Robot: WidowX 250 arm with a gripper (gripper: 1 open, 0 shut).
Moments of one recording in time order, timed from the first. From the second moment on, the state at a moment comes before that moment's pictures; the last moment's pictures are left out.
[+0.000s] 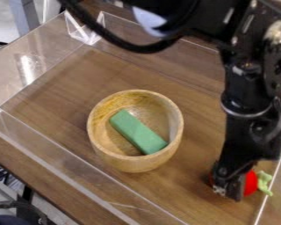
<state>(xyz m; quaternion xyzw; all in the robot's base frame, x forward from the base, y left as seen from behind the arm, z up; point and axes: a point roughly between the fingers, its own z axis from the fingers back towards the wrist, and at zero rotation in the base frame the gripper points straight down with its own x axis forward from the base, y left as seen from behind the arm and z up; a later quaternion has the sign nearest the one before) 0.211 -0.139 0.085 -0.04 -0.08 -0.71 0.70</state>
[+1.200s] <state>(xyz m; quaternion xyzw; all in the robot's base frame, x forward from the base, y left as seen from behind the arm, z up) 0.220 -0.146 0.083 -0.05 -0.11 -0.76 0.64</state>
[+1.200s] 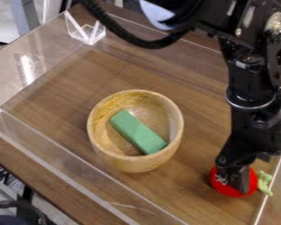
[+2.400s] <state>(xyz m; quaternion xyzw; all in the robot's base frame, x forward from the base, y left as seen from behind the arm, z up) 0.251 -0.149 0.113 -0.01 -0.08 -0.77 0.63</state>
